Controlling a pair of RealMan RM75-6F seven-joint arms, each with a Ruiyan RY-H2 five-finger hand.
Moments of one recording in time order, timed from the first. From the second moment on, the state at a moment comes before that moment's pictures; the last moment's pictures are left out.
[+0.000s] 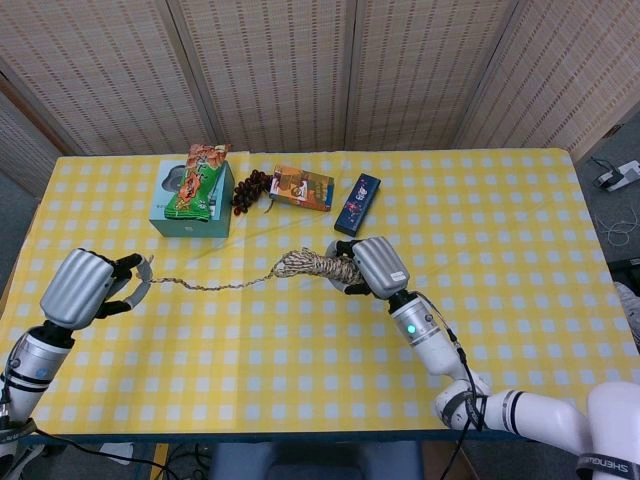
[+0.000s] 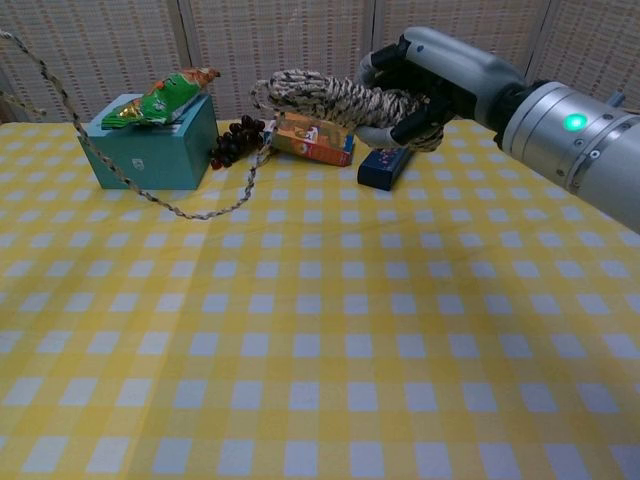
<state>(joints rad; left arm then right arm) -0.47 -1.00 -0.17 -1.67 1.62 1.34 -0.15 0.77 -1.64 0.30 -1.43 -1.31 1.06 0.04</state>
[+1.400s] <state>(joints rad) -0.80 -1.02 -0.45 -1.97 1.31 1.18 -0.19 0.98 -1.94 0.40 -1.32 -1.16 1.01 -0.09</state>
